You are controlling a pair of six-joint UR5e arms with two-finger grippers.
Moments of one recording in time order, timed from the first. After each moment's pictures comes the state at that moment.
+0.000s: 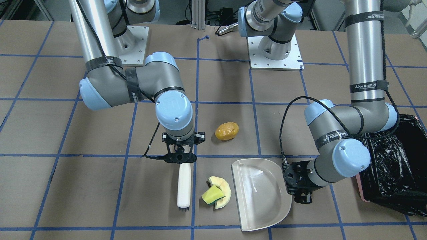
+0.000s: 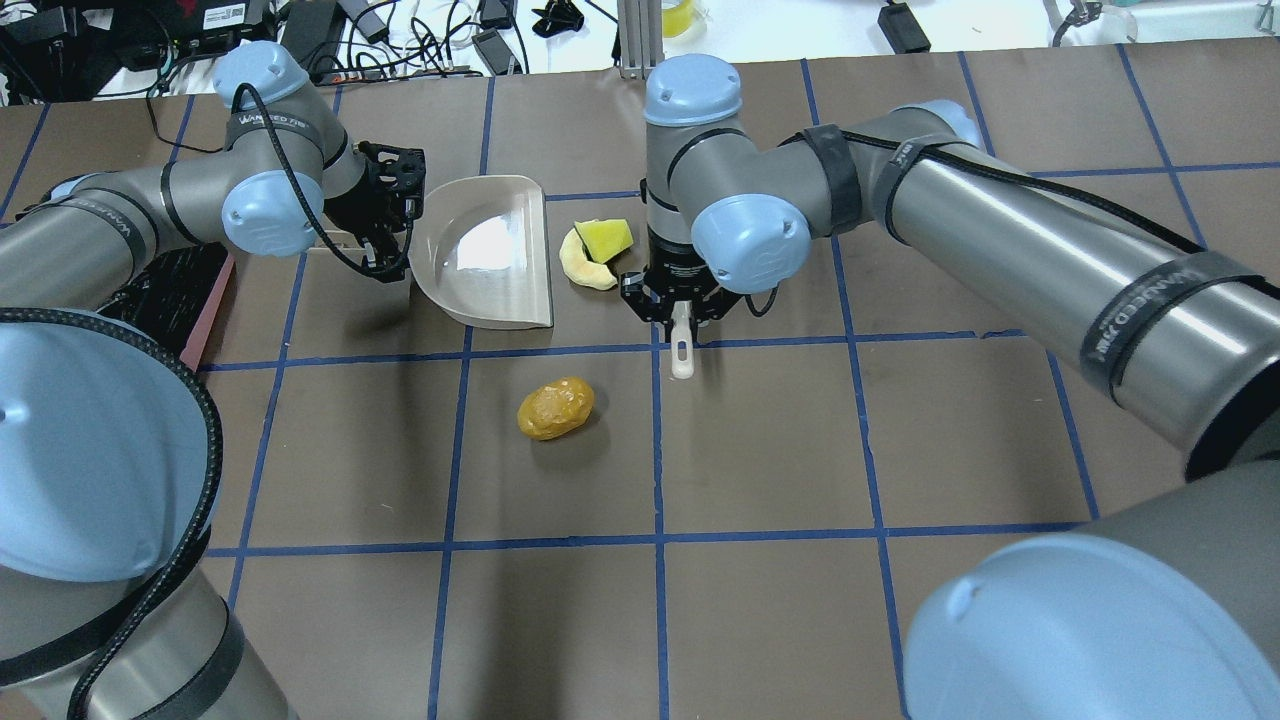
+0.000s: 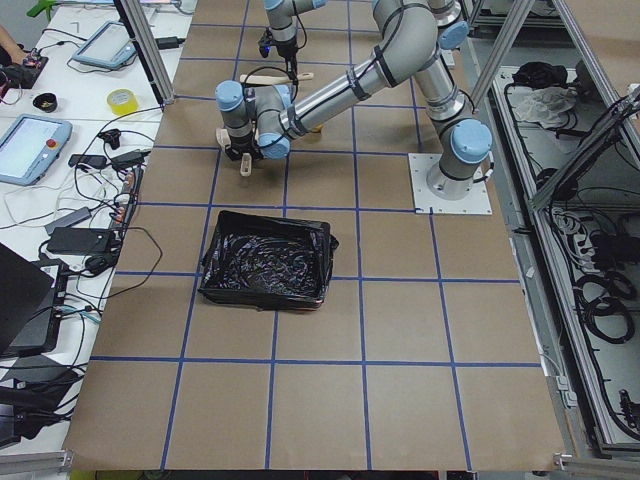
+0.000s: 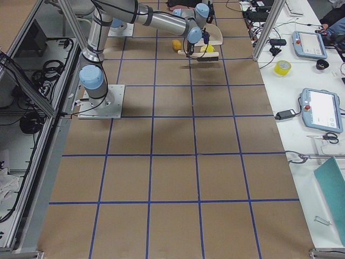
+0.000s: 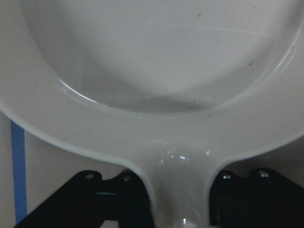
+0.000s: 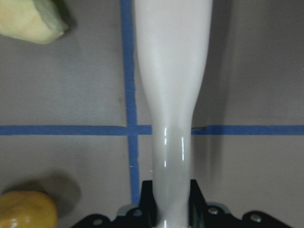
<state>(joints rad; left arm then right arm) -1.42 -2.18 -1.55 -1.01 1.48 1.63 1.91 -1.04 1.51 -1.90 -1.48 0.35</state>
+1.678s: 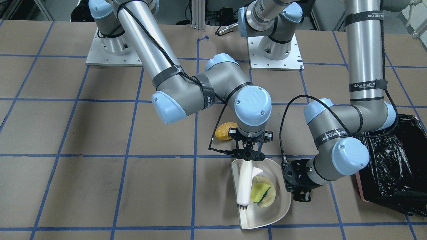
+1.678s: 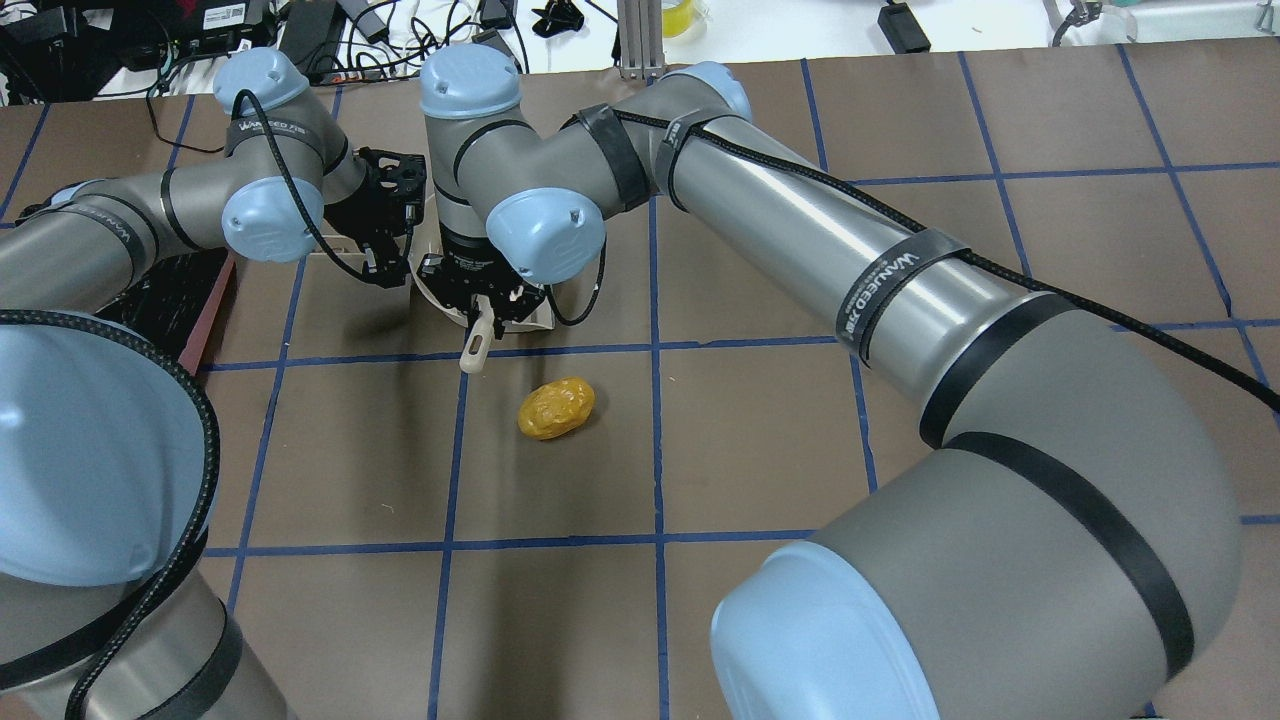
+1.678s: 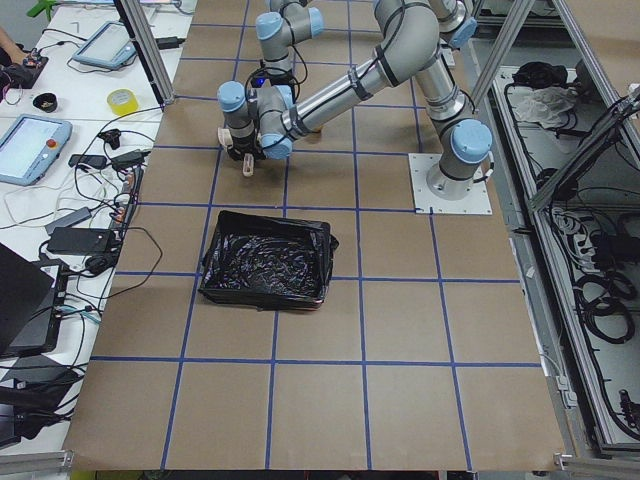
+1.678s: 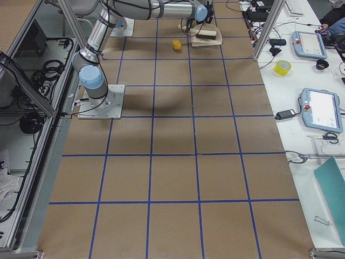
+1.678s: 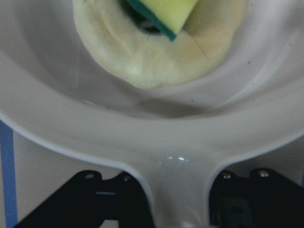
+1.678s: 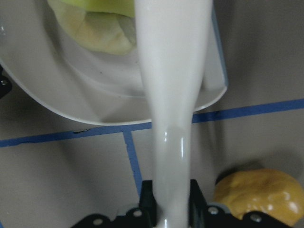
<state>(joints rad) -1.41 -2.17 -1.57 -1.01 1.48 1.66 2.10 -0.86 1.14 -1.78 -1.34 0.69</state>
